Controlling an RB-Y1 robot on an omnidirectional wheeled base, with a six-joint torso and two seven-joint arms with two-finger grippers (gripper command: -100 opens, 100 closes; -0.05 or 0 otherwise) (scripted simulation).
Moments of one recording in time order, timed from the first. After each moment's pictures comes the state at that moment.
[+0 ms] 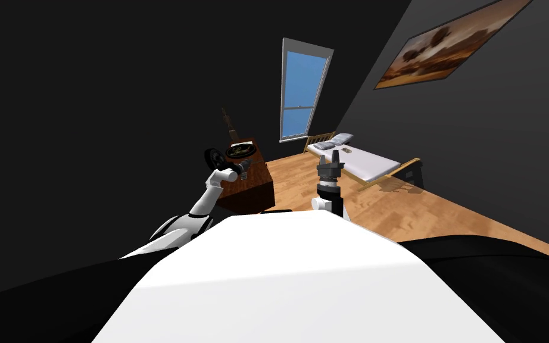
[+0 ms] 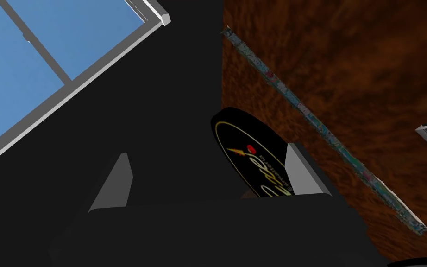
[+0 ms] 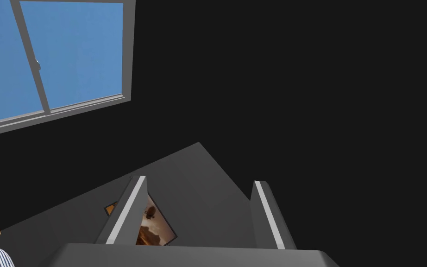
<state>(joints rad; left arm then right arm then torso) -0.30 0.63 -0.16 -1.71 0.66 0.68 -0.51 0.47 -0.02 -0.01 -2.27 -0.05 -0.48 -0.10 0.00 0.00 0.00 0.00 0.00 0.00</state>
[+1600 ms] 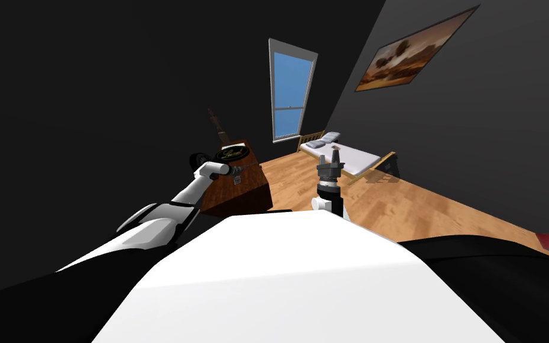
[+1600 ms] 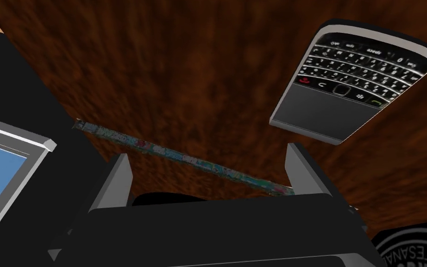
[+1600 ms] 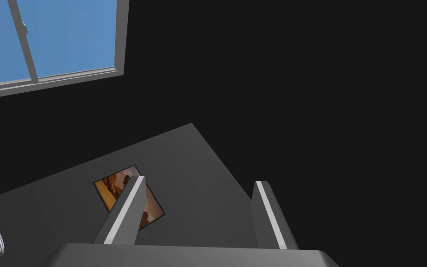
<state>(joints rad) -0.48 0.86 -0.27 -1.43 0.83 1.11 -0.71 0.47 -0.02 -0.01 -2.27 -0.05 -0.48 -0.10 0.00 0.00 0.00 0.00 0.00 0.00</state>
